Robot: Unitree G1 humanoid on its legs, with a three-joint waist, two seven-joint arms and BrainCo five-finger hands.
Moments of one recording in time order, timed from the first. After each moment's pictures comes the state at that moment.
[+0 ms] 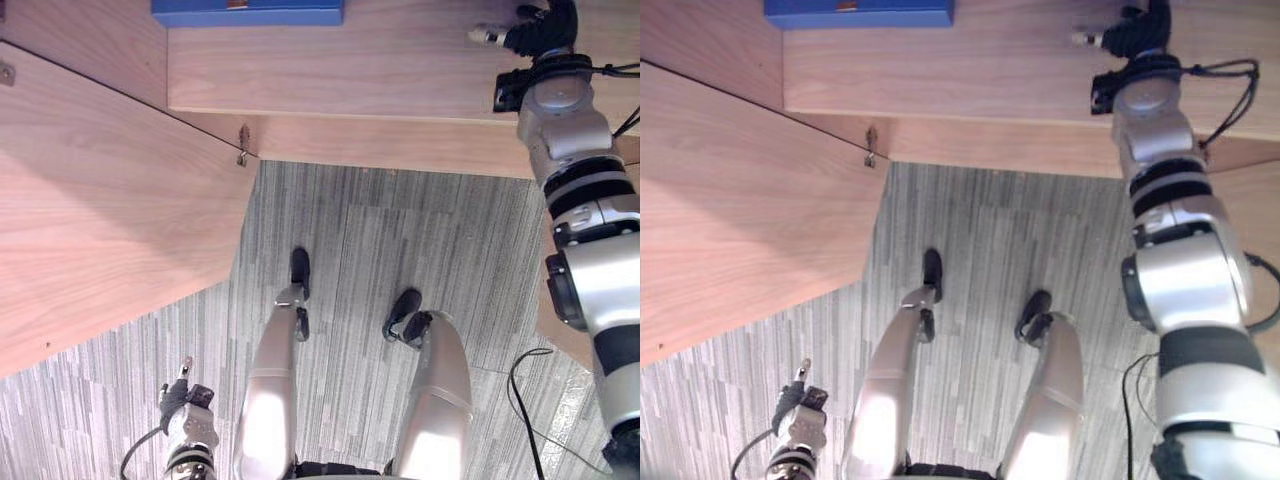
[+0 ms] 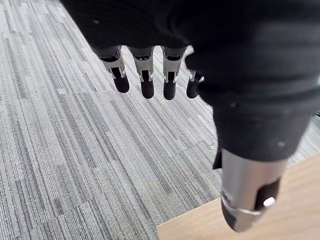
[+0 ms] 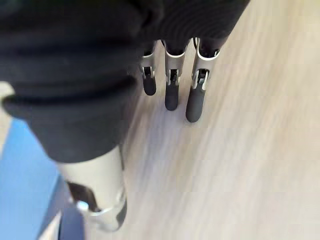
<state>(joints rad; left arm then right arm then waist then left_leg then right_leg) -0.17 0.04 0.62 0.91 -0.52 -0.12 0.29 -1.43 -0.64 0.39 1.06 0.17 0.05 -0.22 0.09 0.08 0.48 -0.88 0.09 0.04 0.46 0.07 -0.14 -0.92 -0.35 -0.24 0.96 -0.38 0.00</state>
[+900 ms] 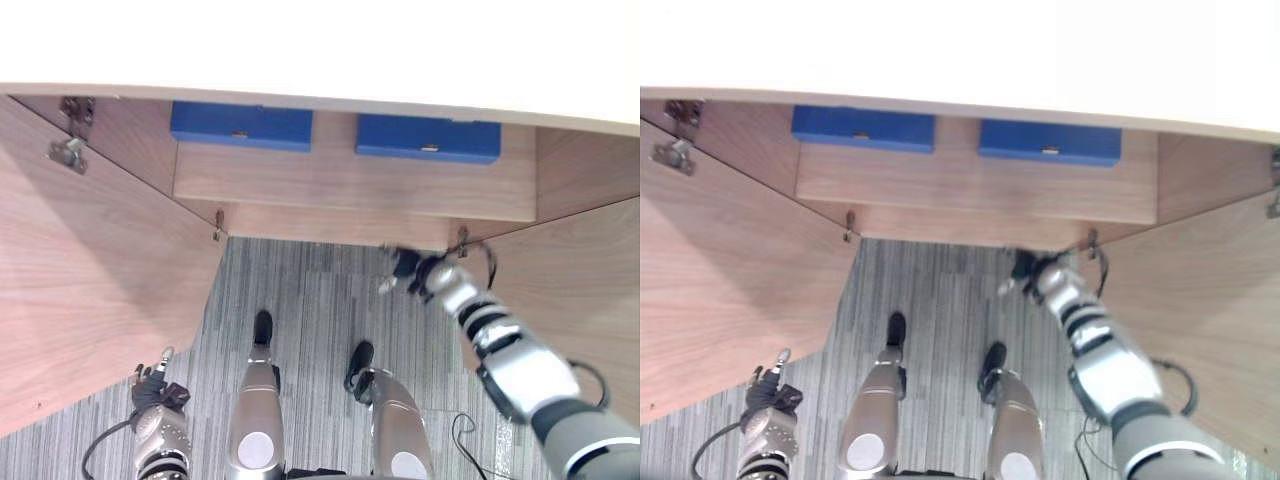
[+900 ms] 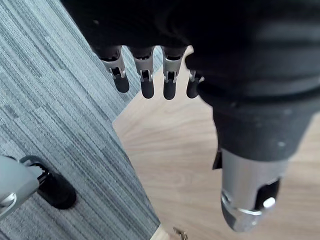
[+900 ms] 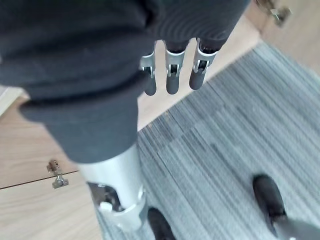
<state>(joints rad) -0.09 0.08 0.60 0.83 -0.38 -0.13 0.14 -0.71 -0.27 0.34 1.10 -0.26 0.05 0.23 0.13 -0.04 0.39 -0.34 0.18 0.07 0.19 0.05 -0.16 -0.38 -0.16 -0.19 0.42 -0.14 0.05</state>
